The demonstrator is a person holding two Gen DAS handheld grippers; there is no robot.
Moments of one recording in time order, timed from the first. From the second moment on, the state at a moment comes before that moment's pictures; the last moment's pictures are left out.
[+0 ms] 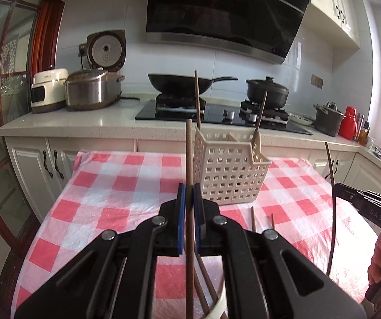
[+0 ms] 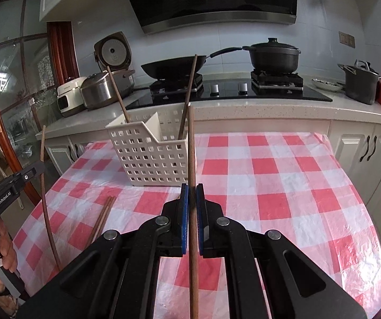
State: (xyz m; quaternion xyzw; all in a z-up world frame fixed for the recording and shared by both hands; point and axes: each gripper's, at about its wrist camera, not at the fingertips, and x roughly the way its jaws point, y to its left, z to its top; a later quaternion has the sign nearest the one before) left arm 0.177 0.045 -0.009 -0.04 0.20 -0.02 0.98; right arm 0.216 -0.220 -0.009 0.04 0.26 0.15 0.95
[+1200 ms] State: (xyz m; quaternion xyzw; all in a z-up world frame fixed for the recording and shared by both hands) left arm 0.152 0.033 0.024 0.00 0.12 -0.01 0.99; right arm 0.190 -0.203 0.027 0.01 0.21 0.16 0.97
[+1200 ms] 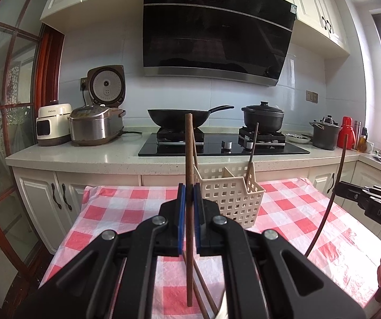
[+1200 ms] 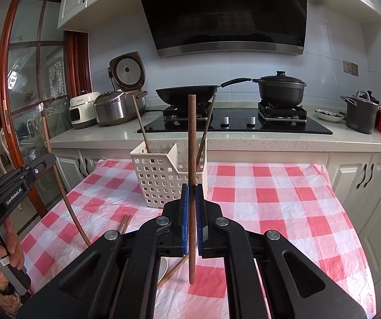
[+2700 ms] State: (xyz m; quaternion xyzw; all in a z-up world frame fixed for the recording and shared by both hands) left arm 0.374 0.008 0.087 -0.02 0.14 -0.05 0.99; right arm 0.386 -0.139 0.073 -0.02 0.22 0.20 0.95
